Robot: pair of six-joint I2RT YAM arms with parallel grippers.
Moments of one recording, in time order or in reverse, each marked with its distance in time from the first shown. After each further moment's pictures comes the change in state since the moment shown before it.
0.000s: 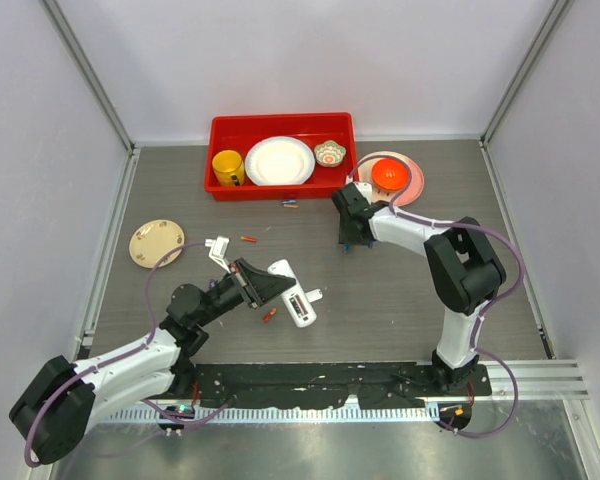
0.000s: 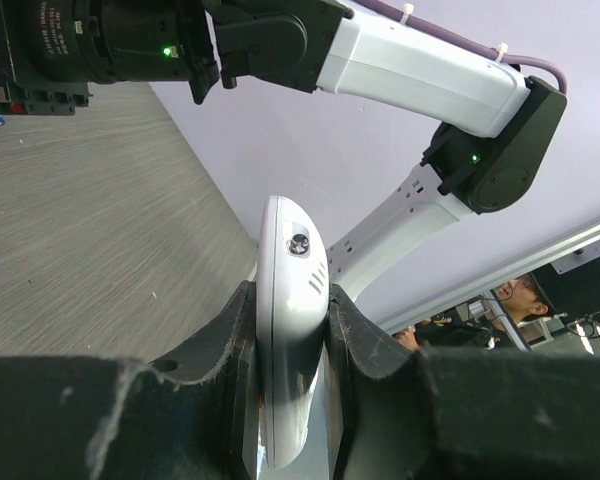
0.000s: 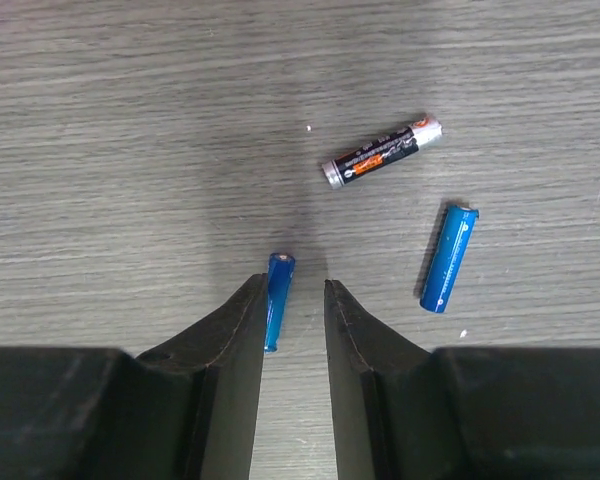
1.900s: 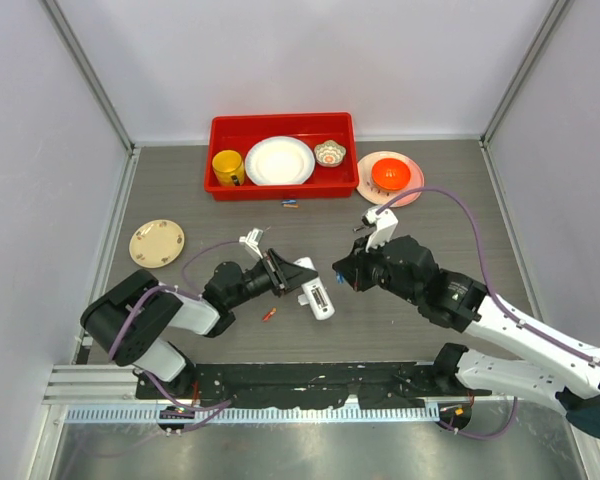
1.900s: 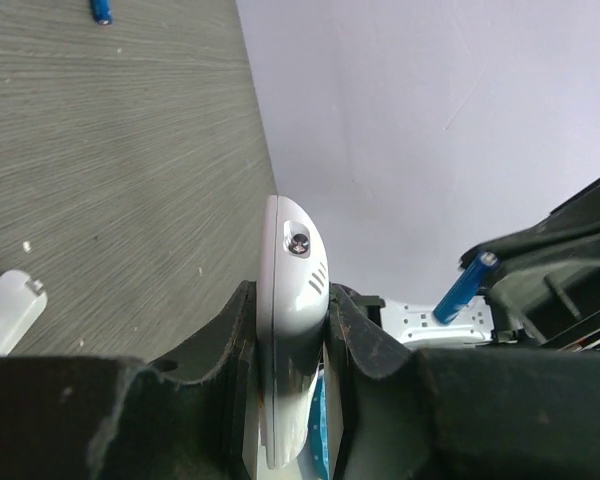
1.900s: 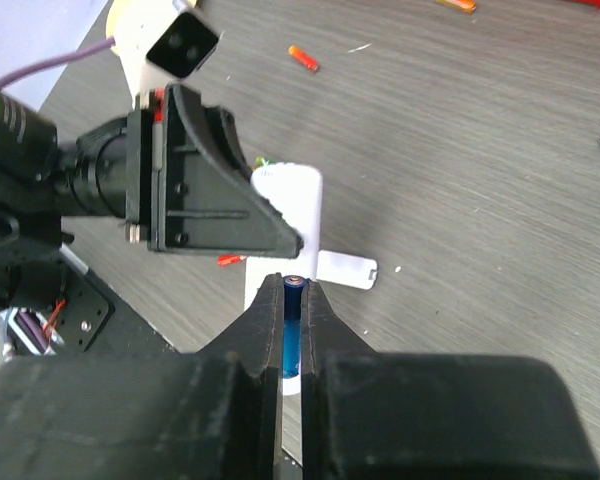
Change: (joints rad) left arm 0.000 0.675 0.130 0.283 0.011 -0.183; right arm 0.364 -0.980 -0.379 0.047 -0.140 -0.074
